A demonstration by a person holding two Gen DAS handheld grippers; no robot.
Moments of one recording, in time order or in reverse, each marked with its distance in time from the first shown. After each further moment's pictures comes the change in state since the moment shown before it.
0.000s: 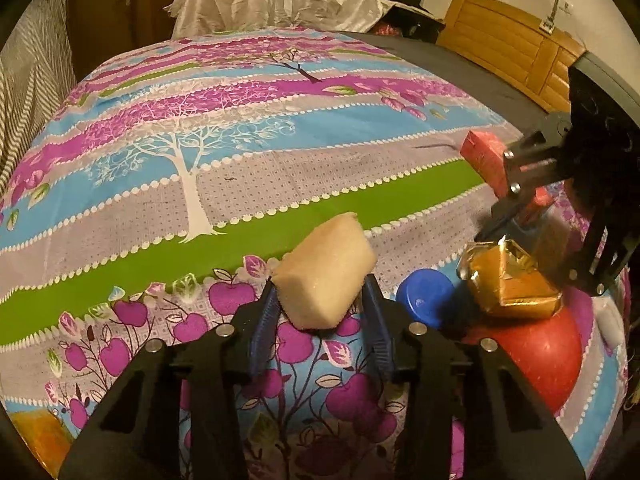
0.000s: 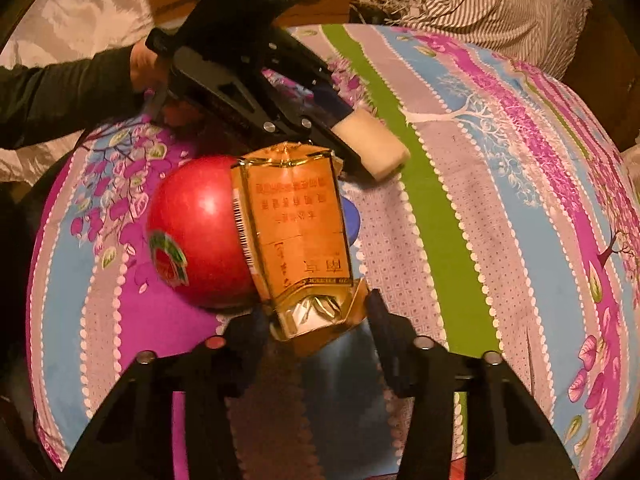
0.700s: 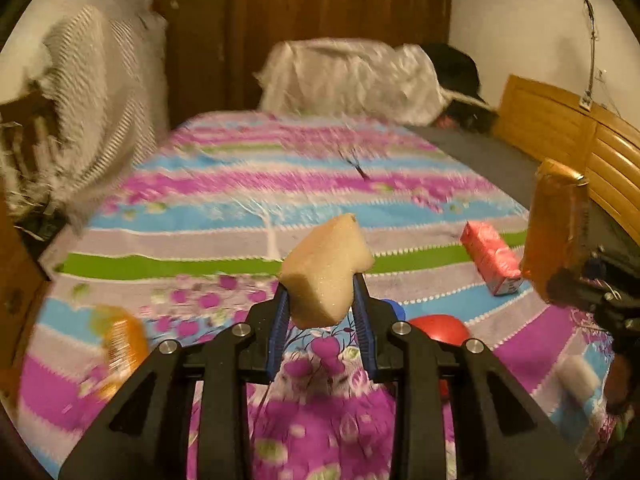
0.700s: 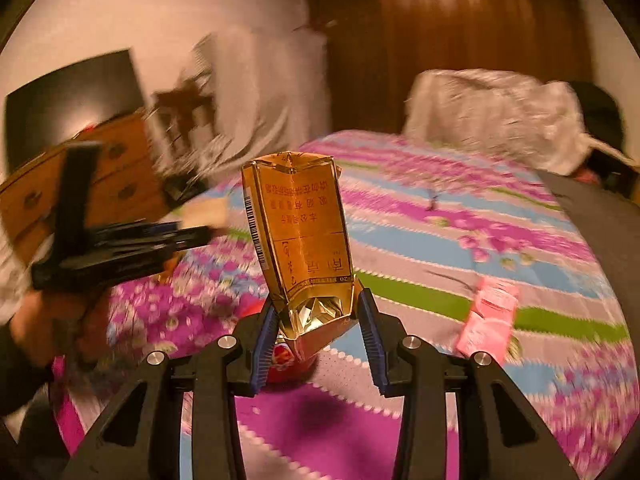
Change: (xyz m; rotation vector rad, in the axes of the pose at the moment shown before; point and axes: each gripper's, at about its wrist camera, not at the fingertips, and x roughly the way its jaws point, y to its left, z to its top) left arm -0.137 -0.056 -0.040 -0.170 -0.340 0.273; right arm -0.108 0.139 -0.025 0.709 -0.549 -0.587
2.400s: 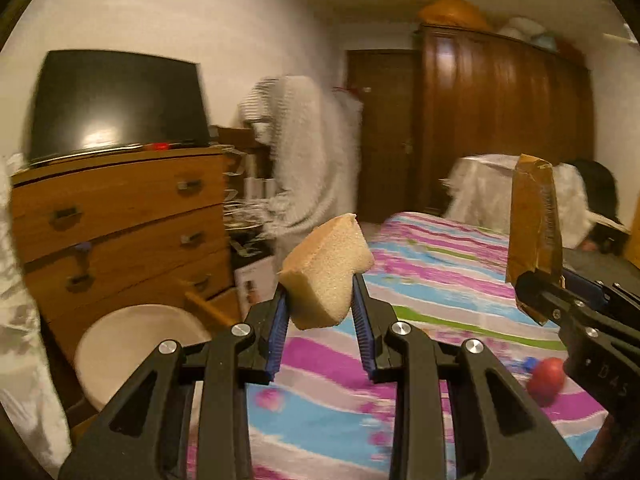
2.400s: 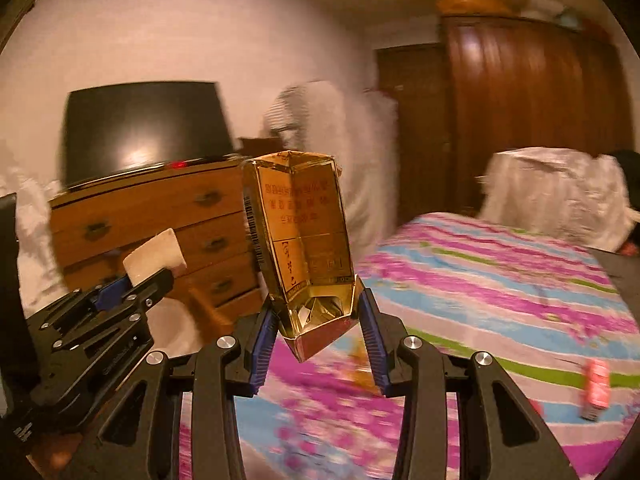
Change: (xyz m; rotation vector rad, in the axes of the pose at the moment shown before) left arm -0.276 0.136 -0.048 -0.298 -0.320 0.612; right arm -0.053 0.360 0.085 -0.140 -0.176 0.215
